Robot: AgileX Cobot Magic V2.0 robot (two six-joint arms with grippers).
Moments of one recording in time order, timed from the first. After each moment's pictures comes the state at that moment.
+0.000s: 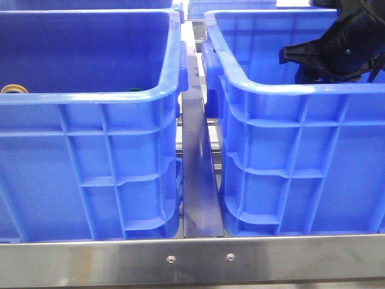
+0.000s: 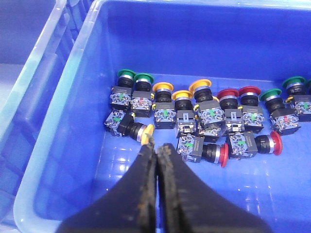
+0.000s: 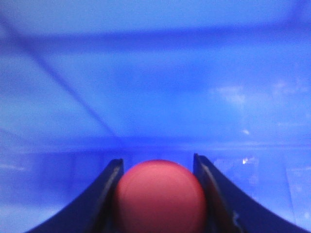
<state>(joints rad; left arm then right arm) -0.28 0.51 -0.72 0.49 0.80 -0.61 0.17 1.82 -1.12 1.53 -0.08 -1.38</state>
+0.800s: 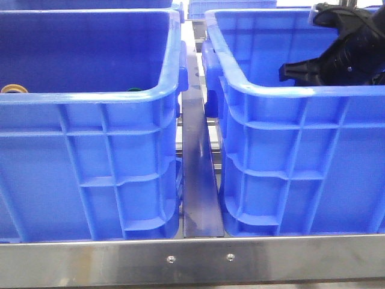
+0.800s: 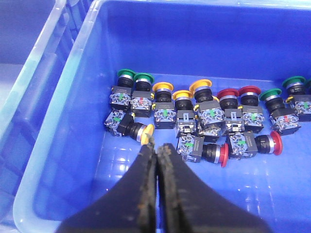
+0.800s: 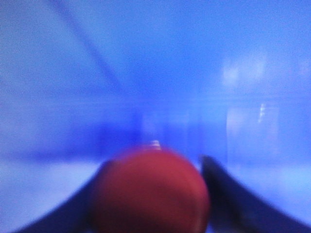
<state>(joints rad) -0.28 0.51 -0.72 0.49 0.80 -0.61 0.17 1.82 -1.07 1.56 -0.05 -1.38</state>
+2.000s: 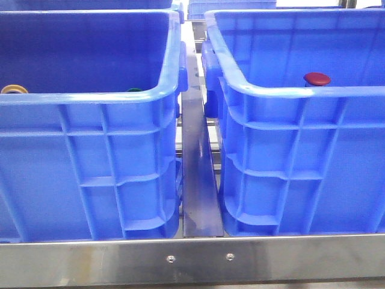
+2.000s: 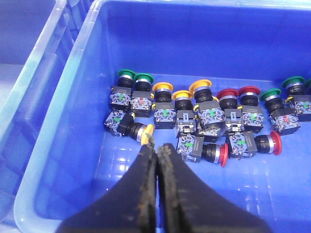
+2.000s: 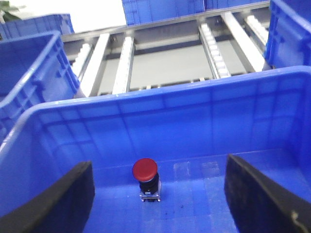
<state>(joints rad) -0.28 0.51 -0.72 0.49 0.80 -0.61 0.17 0.72 -0.51 1.57 -0.15 -1.38</state>
